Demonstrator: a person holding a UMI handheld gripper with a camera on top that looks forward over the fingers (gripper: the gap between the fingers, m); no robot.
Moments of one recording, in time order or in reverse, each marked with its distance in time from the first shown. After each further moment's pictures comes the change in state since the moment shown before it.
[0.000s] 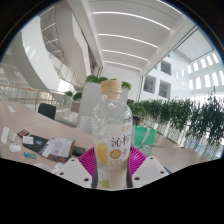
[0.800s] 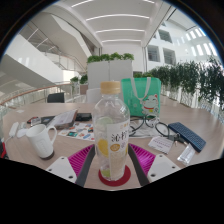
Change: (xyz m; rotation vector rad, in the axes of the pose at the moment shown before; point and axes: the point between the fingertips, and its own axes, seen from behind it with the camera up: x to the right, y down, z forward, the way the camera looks) arm 0.017 0.188 -0.032 -0.254 -0.166 0.217
